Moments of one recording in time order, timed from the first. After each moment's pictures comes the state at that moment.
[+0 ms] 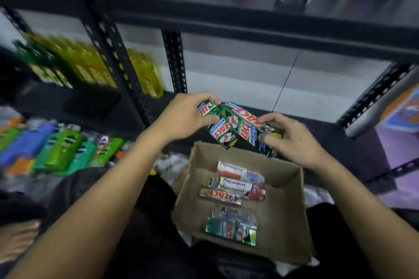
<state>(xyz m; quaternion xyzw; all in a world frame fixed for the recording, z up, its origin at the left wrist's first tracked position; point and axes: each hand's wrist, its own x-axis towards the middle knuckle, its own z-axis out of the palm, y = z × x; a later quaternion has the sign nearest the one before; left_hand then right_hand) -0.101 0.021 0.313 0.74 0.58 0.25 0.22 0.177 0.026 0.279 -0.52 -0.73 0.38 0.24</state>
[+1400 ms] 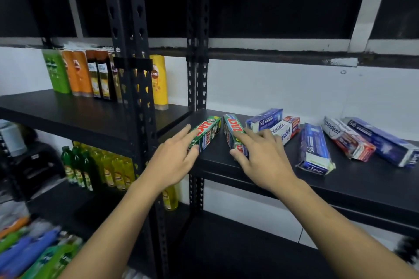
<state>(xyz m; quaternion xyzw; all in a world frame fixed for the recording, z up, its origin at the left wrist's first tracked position) -0.196 0.110 0.465 0.70 0.65 0.30 -0.05 0.023 0.167 0.467 -0.46 -0.84 -0.15 0.25</state>
